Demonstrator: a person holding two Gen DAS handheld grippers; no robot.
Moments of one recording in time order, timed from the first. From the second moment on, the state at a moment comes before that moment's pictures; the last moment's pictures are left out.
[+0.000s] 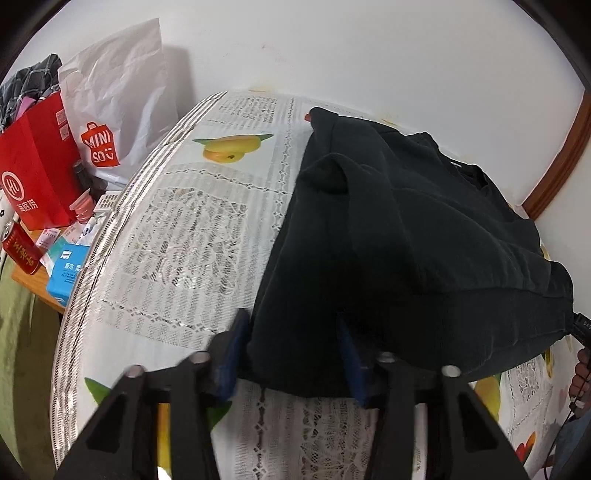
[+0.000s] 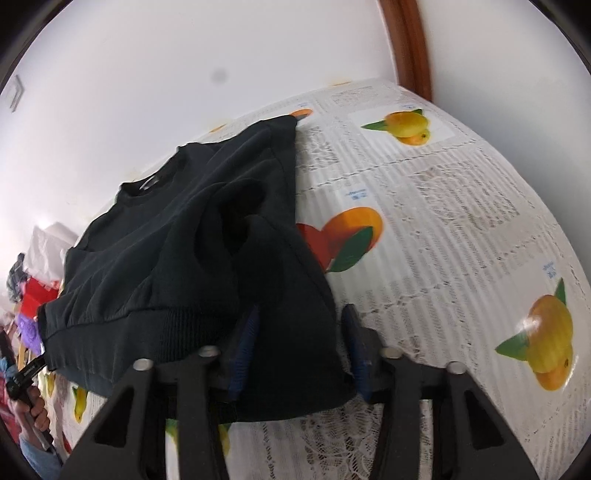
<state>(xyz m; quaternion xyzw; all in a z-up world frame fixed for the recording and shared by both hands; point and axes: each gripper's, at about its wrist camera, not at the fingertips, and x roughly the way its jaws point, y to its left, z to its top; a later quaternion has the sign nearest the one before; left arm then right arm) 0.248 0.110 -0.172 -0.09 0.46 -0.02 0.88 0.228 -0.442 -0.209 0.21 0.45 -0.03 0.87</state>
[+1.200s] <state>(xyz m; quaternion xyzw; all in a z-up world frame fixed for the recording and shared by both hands) 0.107 0.097 -0.166 -0.07 0.45 0.02 0.89 0.105 -0.396 -0.174 0.10 0.46 -0.07 0.88</state>
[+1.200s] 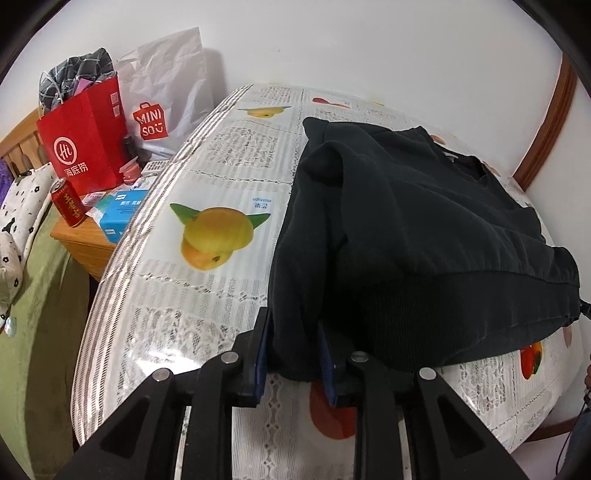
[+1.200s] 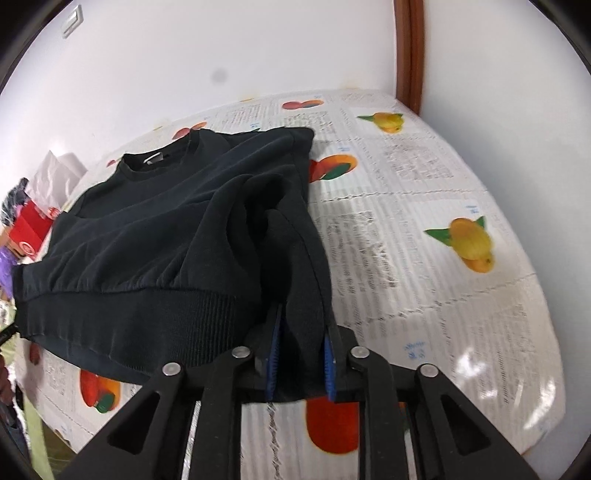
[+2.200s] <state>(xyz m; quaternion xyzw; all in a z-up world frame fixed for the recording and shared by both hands) 0.121 0.069 -0.167 -0.14 0.46 -0.08 0.87 0.099 -0.344 -0.171 0.10 0.44 -0.06 0.89</state>
